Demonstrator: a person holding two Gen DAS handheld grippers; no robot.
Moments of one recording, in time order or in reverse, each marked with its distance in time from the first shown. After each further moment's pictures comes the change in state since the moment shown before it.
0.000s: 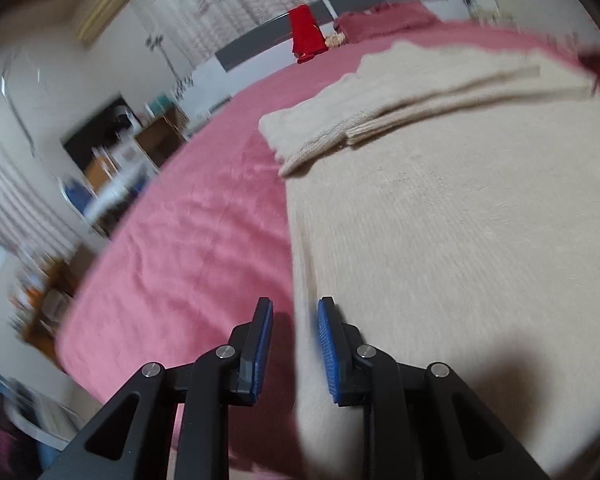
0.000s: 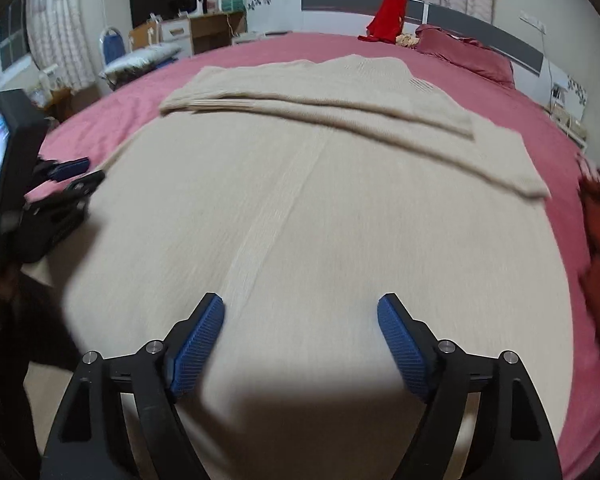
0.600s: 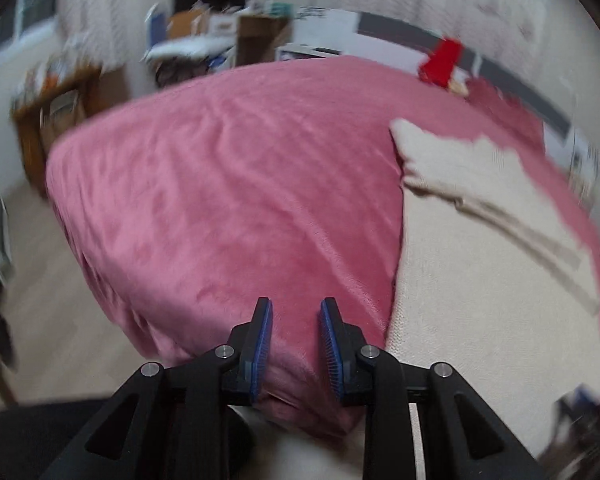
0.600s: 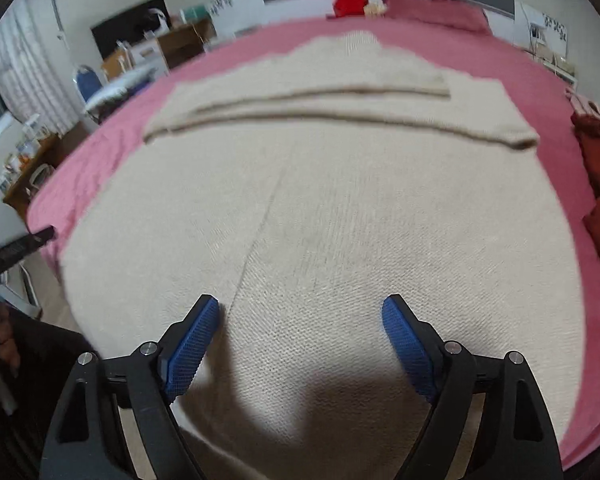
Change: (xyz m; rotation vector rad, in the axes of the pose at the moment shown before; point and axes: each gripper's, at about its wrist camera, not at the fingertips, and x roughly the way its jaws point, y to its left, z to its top) left arm -0.026 0.090 -0.036 -0.695 0.124 -0.104; right arm 0.015 -0.019 0.015 0.172 0.068 0.019
